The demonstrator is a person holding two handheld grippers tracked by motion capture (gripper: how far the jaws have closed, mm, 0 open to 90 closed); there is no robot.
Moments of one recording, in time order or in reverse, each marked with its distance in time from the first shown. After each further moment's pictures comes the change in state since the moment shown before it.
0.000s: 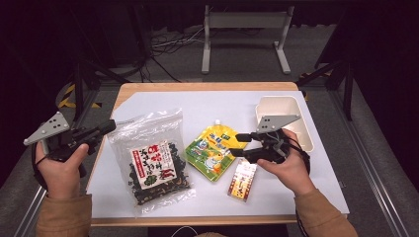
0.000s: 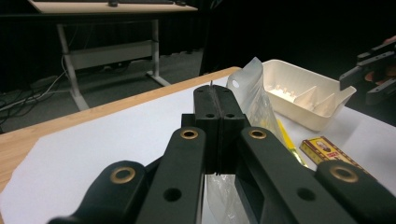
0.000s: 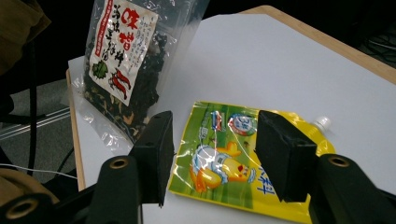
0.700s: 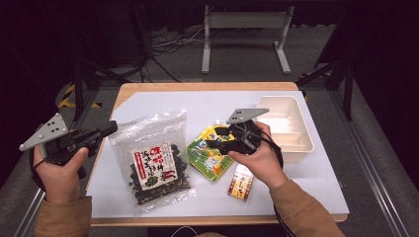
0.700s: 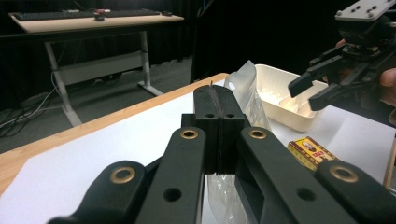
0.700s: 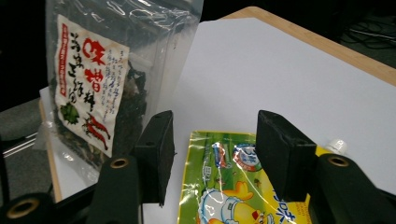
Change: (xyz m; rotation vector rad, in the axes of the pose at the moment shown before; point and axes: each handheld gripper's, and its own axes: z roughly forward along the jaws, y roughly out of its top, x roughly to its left) left arm -0.015 0.007 -0.005 -0.026 -0.041 0.059; right arm 0.015 0.035 0.052 0.019 -0.098 0.078
